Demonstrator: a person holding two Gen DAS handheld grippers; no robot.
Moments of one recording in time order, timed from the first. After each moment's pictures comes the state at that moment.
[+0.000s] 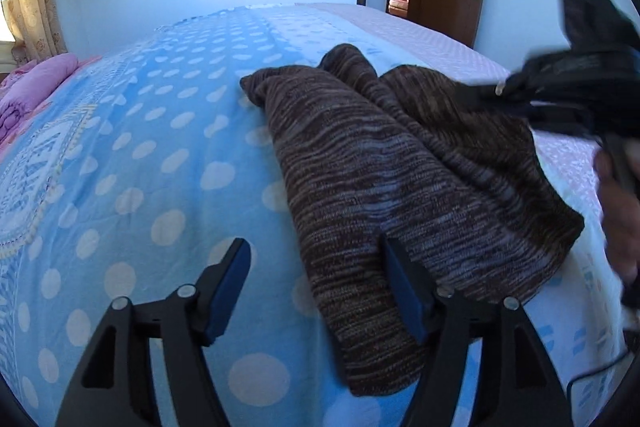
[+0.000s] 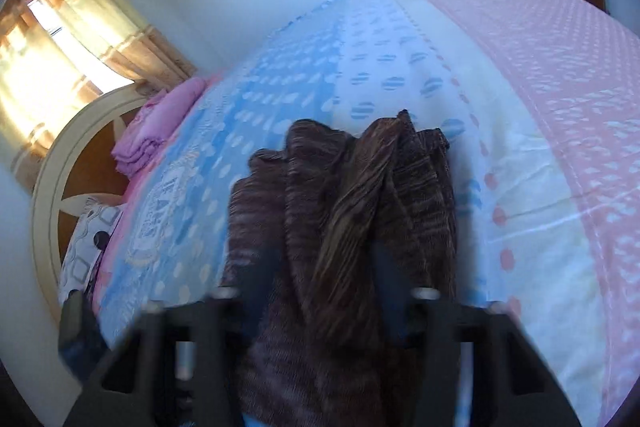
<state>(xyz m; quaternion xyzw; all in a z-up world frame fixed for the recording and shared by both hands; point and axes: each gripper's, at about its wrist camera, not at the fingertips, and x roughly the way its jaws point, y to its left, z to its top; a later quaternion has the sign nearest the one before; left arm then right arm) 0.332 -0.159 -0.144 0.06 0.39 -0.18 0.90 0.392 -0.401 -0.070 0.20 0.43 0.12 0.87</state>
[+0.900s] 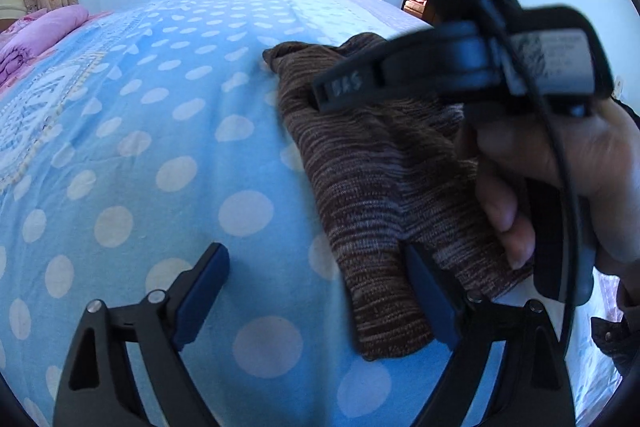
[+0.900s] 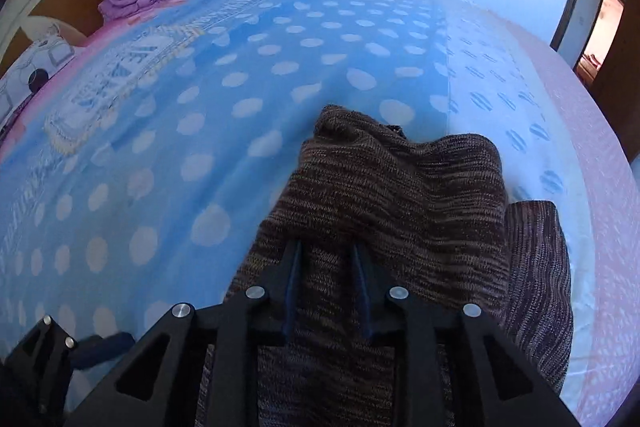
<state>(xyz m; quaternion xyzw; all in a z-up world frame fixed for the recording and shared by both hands) 0.326 -0.134 -0.158 -0.01 0.42 -0.17 0.89 0.452 -0.250 -0.106 -0.10 0.47 0.13 0.87</state>
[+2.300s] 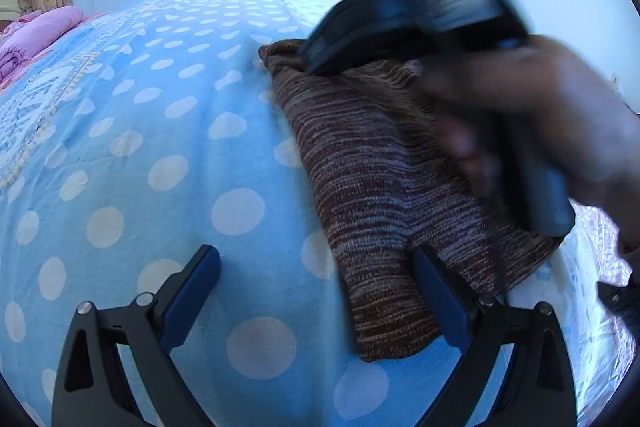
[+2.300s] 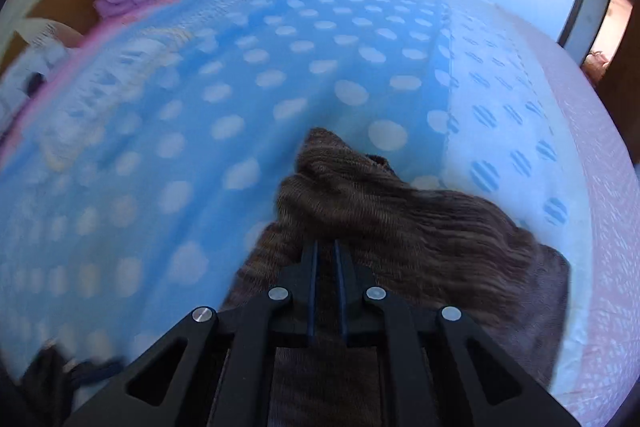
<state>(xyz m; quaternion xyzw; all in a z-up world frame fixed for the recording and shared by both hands) 0.329 -0.139 -0.159 -0.01 0.43 -0.18 0.89 0.492 -0.252 -0.112 -0.12 0.48 0.13 0.86</state>
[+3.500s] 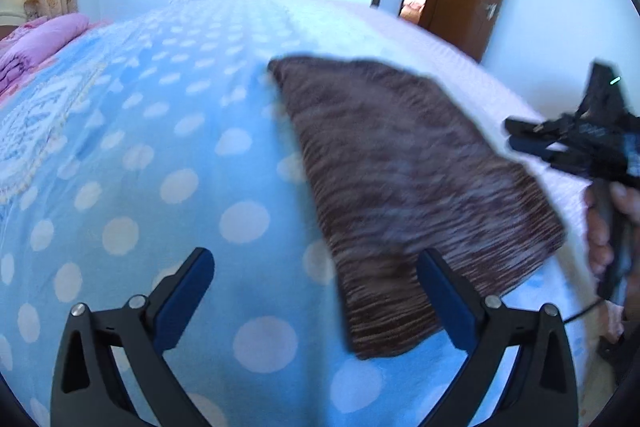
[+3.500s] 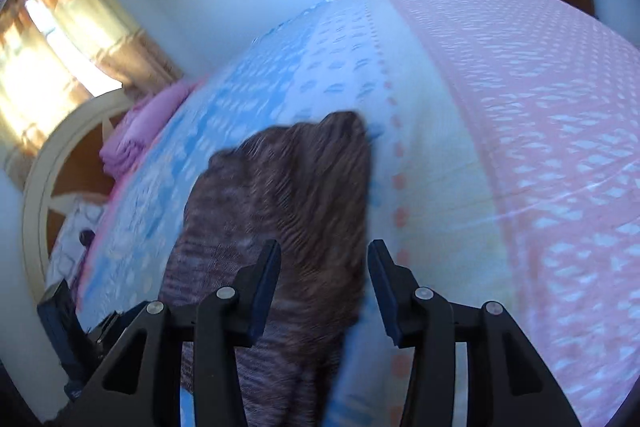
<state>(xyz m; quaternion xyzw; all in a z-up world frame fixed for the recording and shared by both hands) 0.323 -0.135 -0.141 -0.01 0.40 -0.18 0.90 0.371 -0.470 -0.095 0.21 0.41 0.11 0.88</state>
